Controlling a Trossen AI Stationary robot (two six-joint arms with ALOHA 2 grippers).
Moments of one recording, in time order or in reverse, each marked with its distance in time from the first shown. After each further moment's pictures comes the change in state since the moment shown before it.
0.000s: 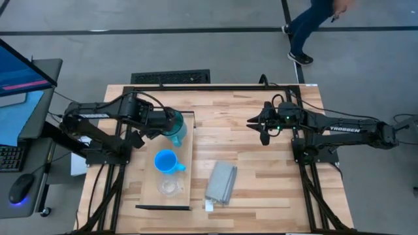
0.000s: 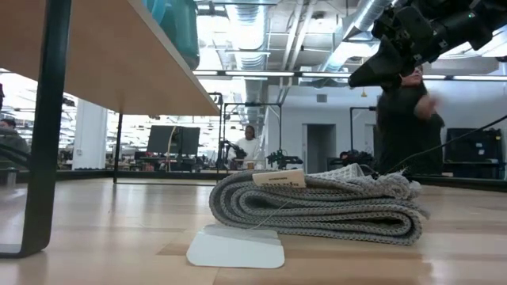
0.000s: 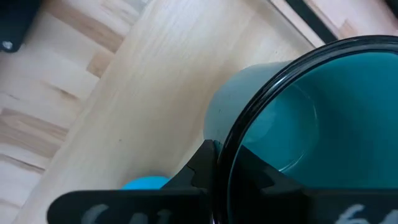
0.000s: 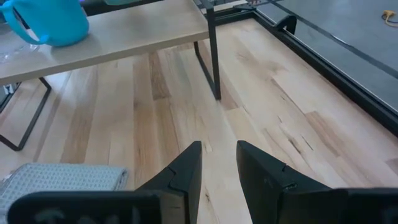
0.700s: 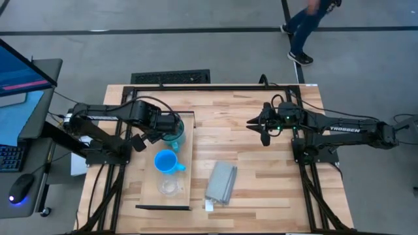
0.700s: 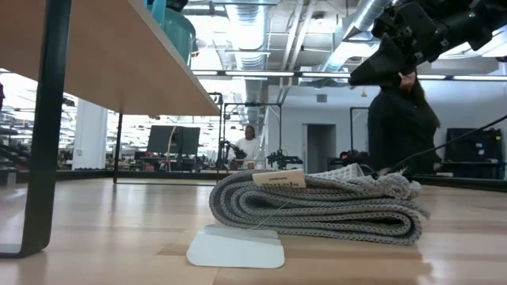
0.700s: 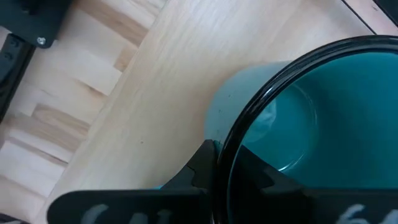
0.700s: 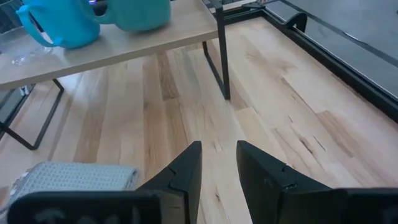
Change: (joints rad) left arm 0.006 0.049 -0.066 -0.001 0.081 -0.002; right arm 0.000 0.000 0.000 0.003 -0.037 0.019
